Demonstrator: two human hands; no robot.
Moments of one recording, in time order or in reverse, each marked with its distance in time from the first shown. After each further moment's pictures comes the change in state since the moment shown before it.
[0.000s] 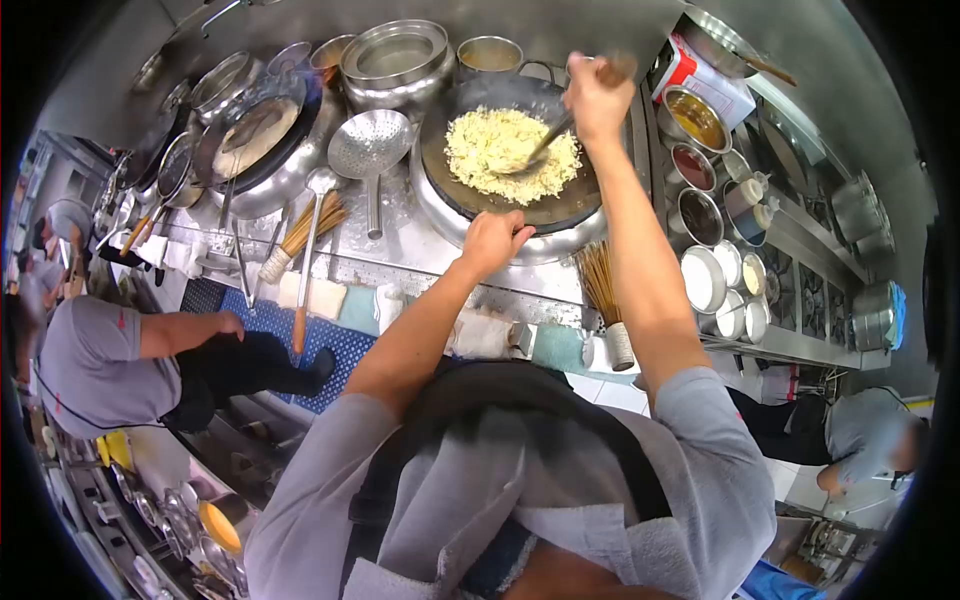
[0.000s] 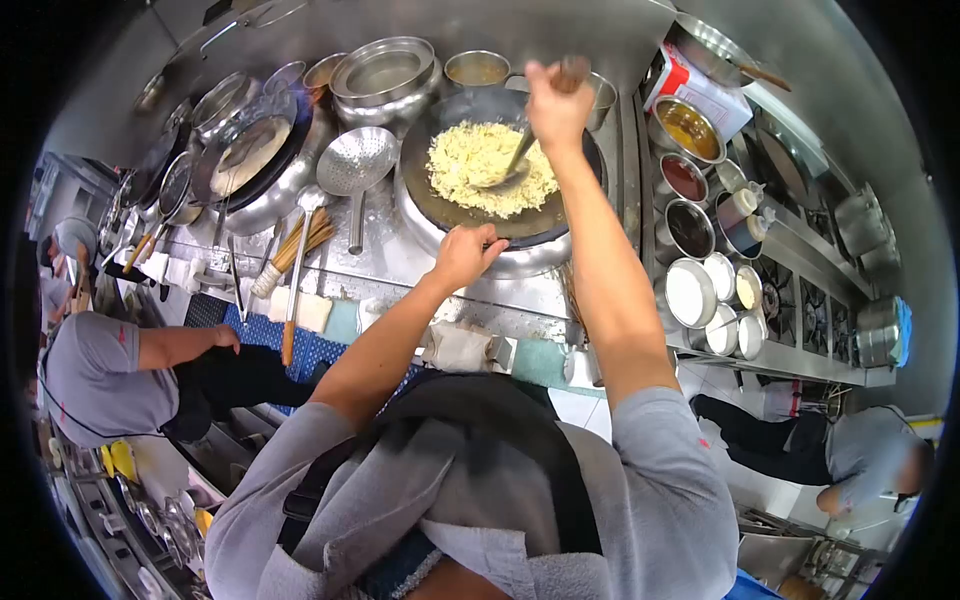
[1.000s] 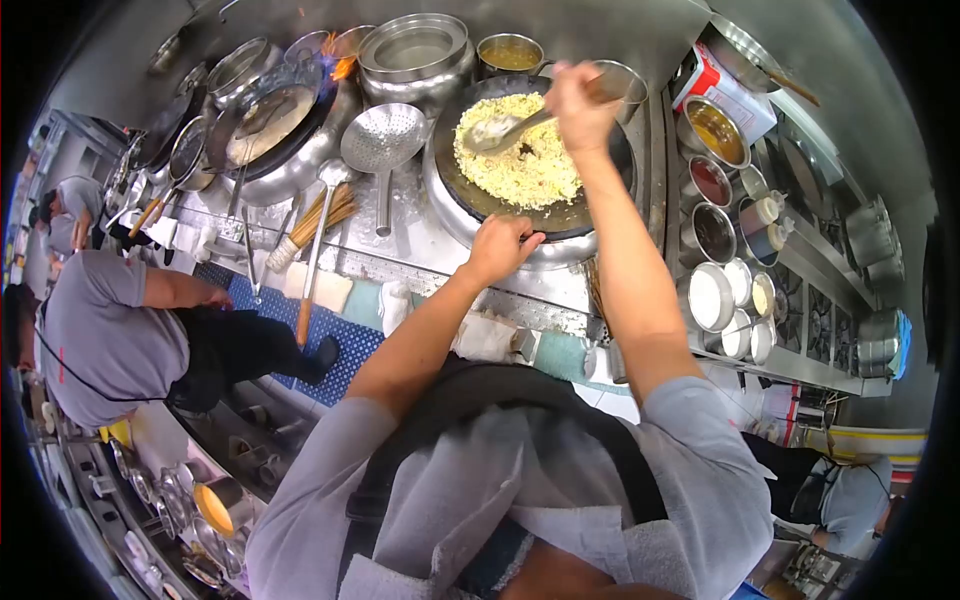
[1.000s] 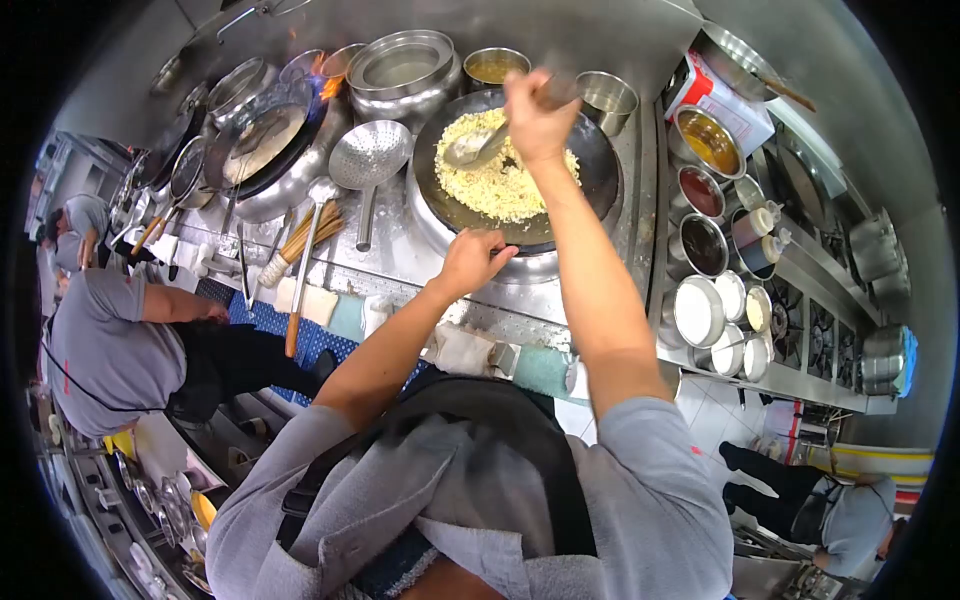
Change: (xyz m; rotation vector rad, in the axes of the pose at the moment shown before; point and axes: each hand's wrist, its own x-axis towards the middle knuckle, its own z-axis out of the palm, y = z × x) left_hand -0.001 -0.006 0.000 -0.017 0.009 0.030; right_hand -0.006 0.020 0.036 -0.032 -0.059 -0.201
